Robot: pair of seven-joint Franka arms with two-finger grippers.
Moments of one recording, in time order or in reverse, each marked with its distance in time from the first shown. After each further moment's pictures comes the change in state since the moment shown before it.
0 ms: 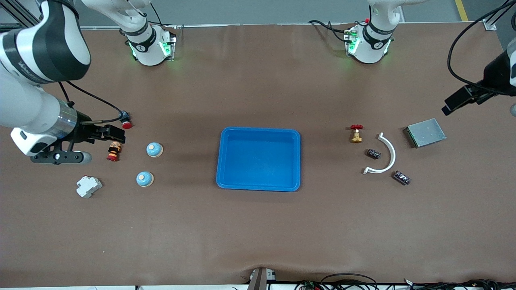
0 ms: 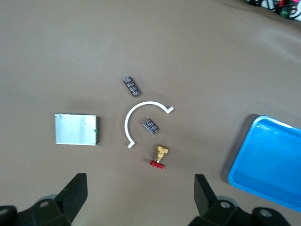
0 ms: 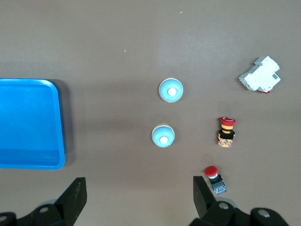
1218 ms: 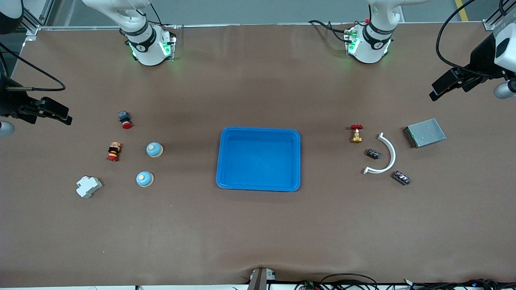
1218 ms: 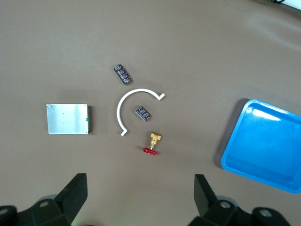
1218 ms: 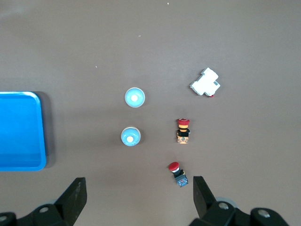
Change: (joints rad) left arm -0.032 -0.060 -0.002 -0.046 -0.029 -0.033 0.004; right arm -0.034 -0.125 -0.110 0.041 -0.032 -0.080 -0.113
